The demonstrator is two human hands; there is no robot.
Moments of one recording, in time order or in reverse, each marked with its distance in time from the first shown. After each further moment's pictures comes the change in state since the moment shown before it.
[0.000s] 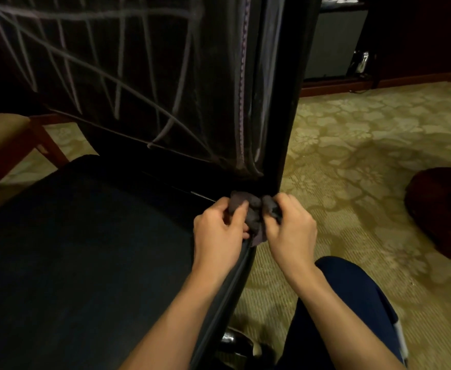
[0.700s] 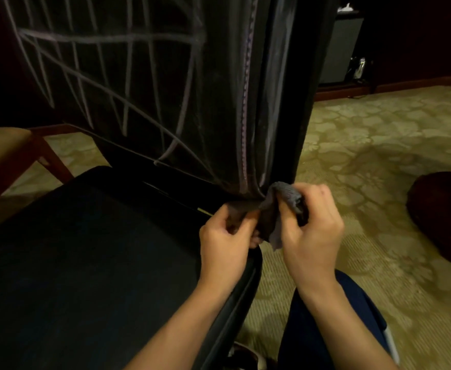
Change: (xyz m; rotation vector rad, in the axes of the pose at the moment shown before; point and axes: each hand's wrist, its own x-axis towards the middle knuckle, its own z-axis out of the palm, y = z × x) left_hand 0.001 0.014 0.008 -0.291 0.021 0.001; right_hand 0.019 -0.036 -0.040 0.238 0.220 -0.098
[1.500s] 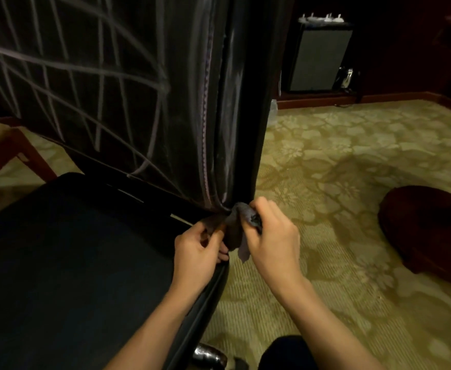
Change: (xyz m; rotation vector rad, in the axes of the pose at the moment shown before) left_hand 0.014 -0.010 0.005 0.162 0.022 -0.075; right_hand 0.028 0.016 -0.007 -0.175 -0.337 -0.011
